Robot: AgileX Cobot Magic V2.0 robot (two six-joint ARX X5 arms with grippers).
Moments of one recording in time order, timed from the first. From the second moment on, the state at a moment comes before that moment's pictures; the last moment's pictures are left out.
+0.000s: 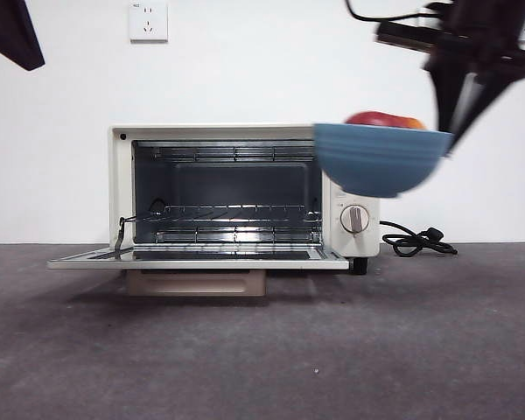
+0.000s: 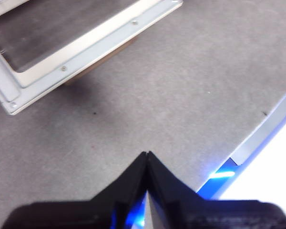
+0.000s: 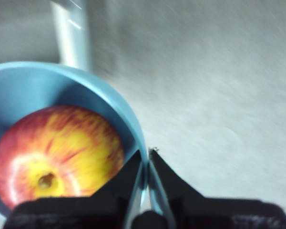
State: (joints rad) left arm -0.55 1.00 1.06 -1.00 0.16 0.04; right arm 0.36 1.63 1.51 -1.15 -0.15 0.49
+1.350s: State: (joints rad) left arm -0.55 0.66 1.06 -1.21 0.16 0.02; right arm 0.44 2.13 2.10 -1.14 -0.15 0.95
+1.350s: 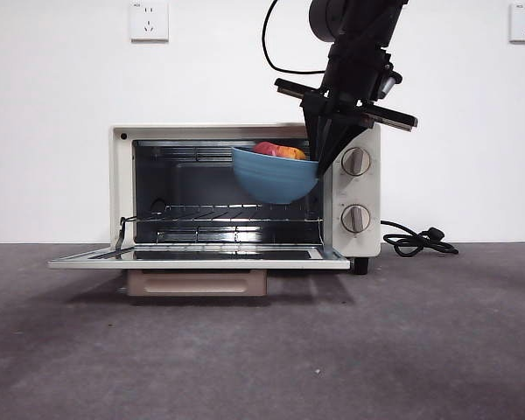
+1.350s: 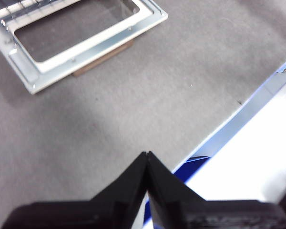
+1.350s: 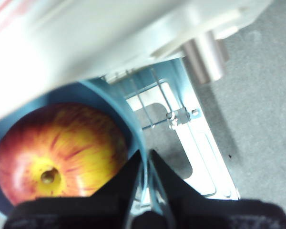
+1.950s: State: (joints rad) left arm -0.55 0.64 1.06 -1.25 0.16 0.01; right arm 0.44 2.17 2.10 -1.08 -0.14 0.99
